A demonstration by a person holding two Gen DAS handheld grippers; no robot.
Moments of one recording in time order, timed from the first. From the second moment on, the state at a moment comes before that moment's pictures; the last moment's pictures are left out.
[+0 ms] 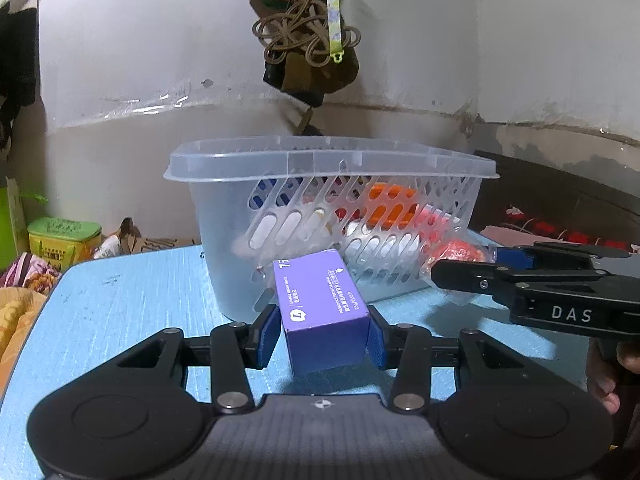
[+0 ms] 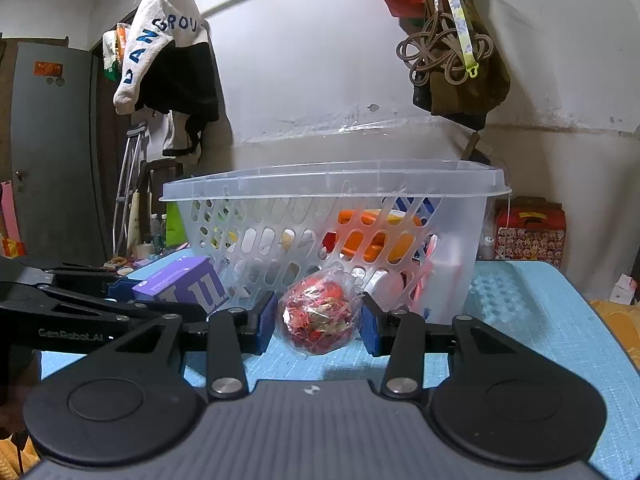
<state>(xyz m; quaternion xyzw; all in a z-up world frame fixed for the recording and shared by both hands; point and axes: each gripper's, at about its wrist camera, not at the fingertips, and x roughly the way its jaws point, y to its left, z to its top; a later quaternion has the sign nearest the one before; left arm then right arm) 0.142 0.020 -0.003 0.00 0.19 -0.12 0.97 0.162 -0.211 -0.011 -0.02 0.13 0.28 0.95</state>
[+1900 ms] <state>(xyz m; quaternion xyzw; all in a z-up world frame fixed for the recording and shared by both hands) 0.206 0.023 0.119 -0.06 0.14 -0.05 0.99 0.258 -0.216 0.113 -0.02 0.17 0.24 0.96</state>
